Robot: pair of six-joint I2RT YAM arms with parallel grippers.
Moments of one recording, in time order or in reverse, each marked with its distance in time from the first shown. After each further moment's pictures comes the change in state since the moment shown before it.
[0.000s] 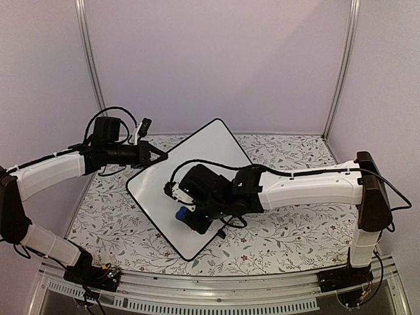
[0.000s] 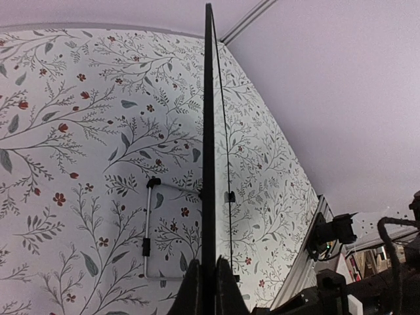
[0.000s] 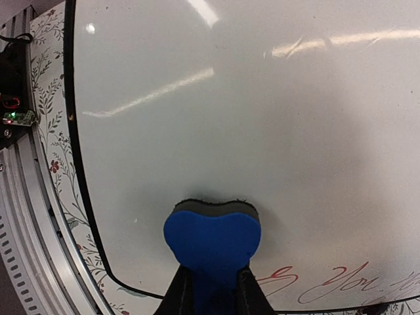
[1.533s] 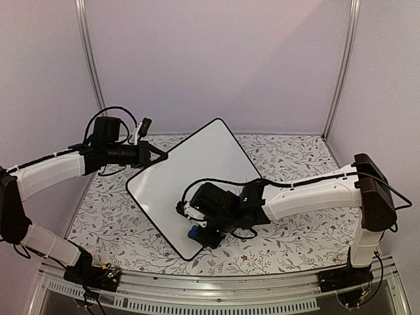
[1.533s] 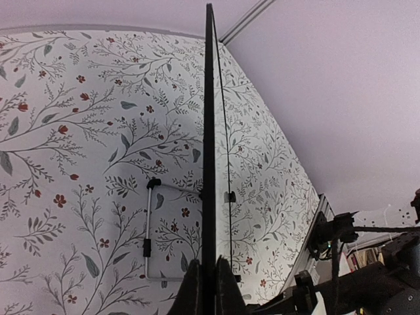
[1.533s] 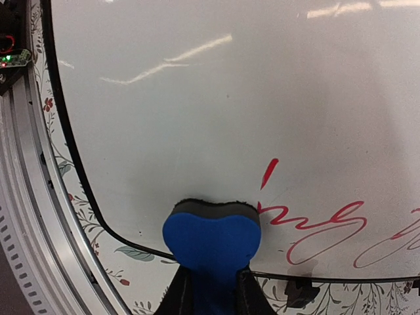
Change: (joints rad) left arm 0.000 0.000 0.000 0.001 0.001 0.008; right arm 0.000 -0.029 -0.196 0.051 -0.109 0.059
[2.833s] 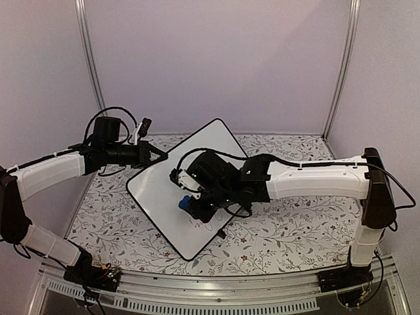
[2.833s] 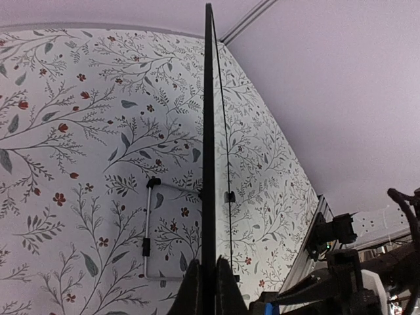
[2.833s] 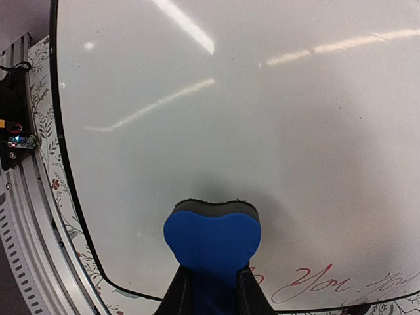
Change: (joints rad) left arm 0.000 0.000 0.000 -0.001 -0.001 -0.008; right arm -0.046 -0.031 0.196 -0.053 0.080 -0.056
